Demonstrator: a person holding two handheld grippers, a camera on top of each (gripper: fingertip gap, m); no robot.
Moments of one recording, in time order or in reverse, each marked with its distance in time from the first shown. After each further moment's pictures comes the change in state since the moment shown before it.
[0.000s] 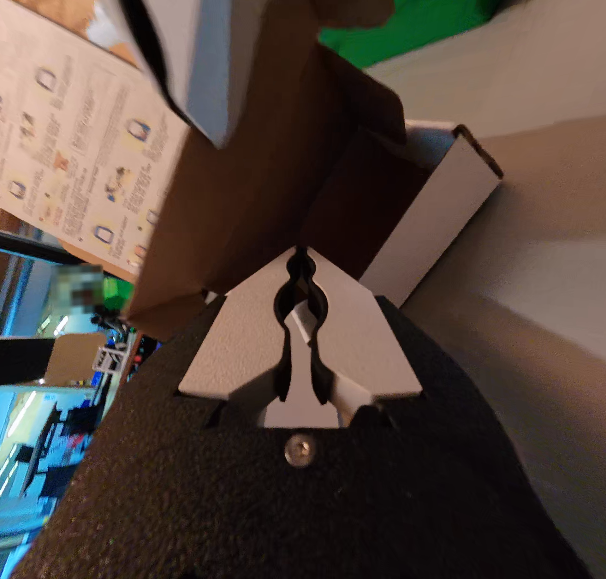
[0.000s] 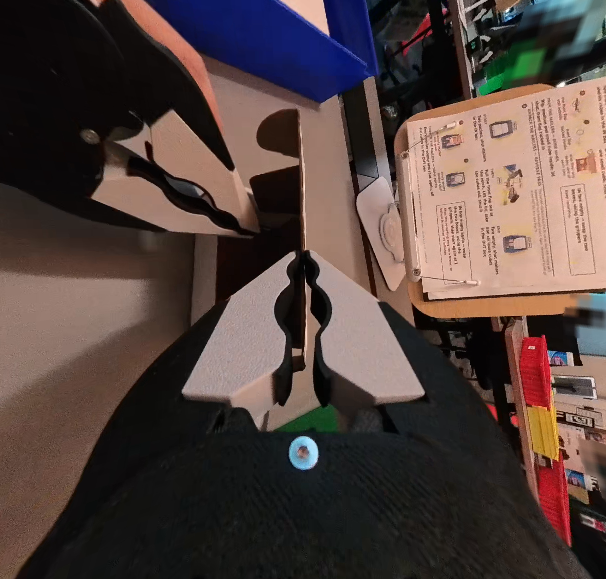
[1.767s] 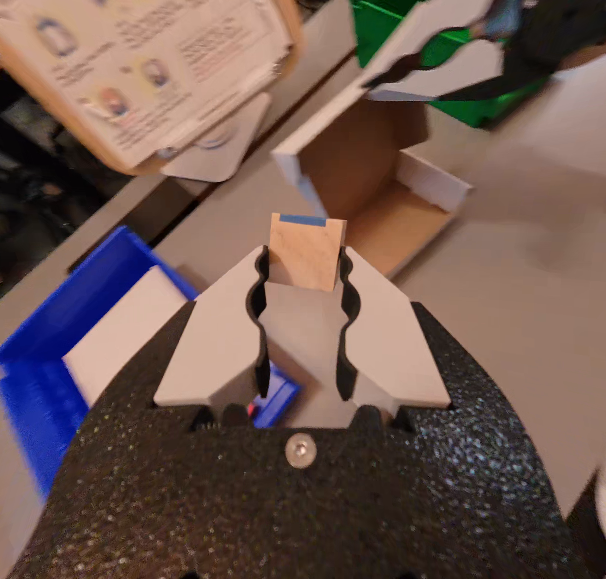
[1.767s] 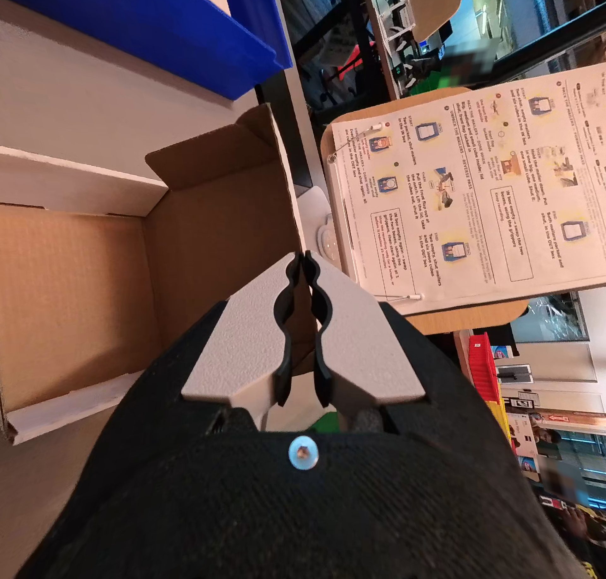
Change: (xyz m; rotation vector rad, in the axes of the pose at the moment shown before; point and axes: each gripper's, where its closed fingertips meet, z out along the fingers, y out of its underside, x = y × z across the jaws) left arm -0.141 0.056 -0.079 -0.146 0.351 -0.611; right arm 0.082 0.020 0.066 0.058 0.170 -0.024
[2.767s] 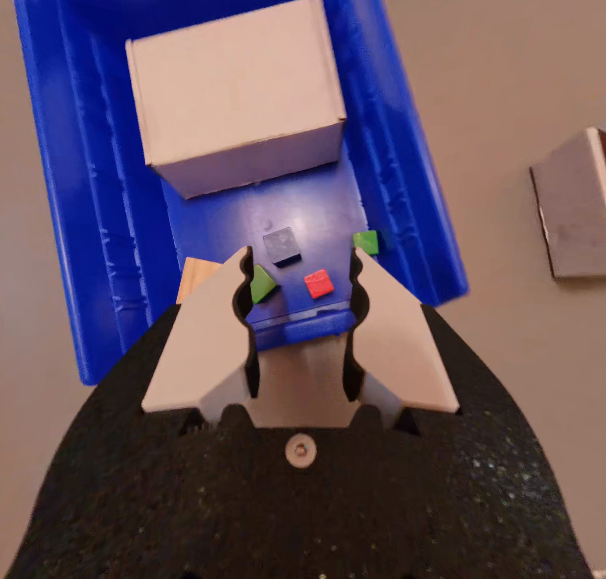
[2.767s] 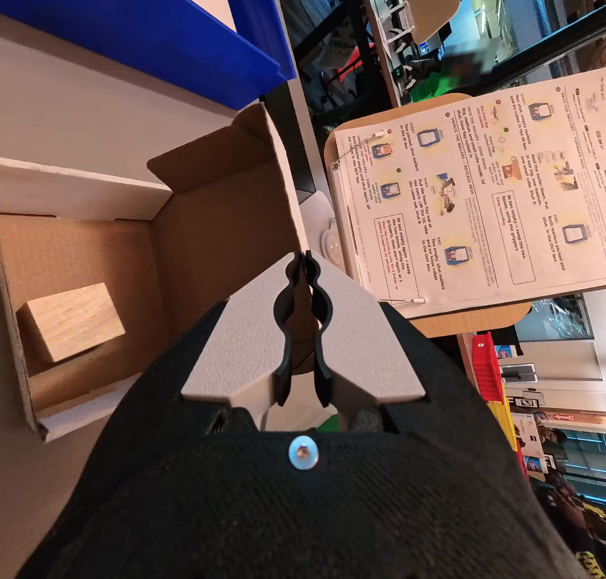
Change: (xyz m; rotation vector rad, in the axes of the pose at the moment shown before) left arm -0.097 0.162 -0.004 -0.376 -0.338 -0.545; right arm -0.006 -0.010 -0.002 0.003 0.001 0.013
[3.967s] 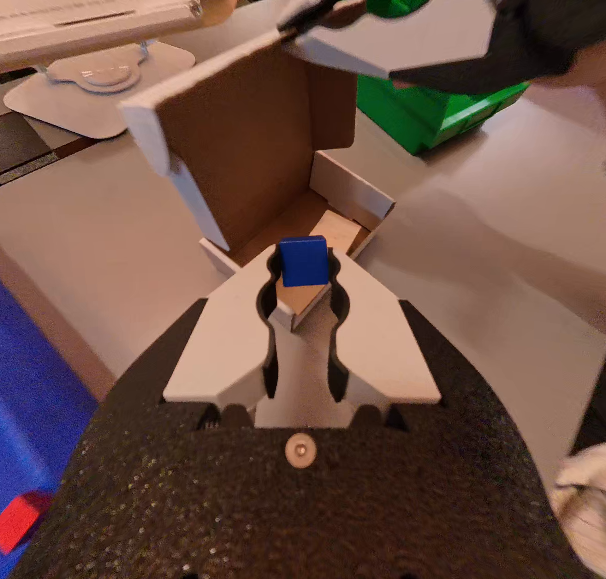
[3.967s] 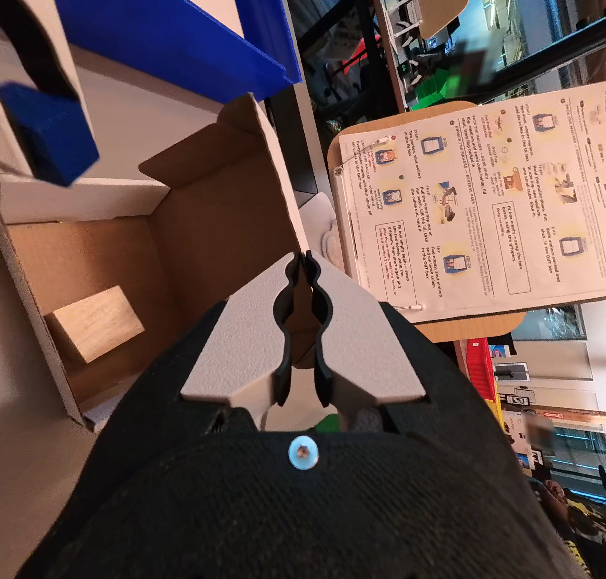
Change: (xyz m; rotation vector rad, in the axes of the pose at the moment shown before) left arm 0.234 -0.029 -0.026 0.338 0.551 0.308; right arm -0.003 -0.012 0.002 -0.026 -0.009 -0.025
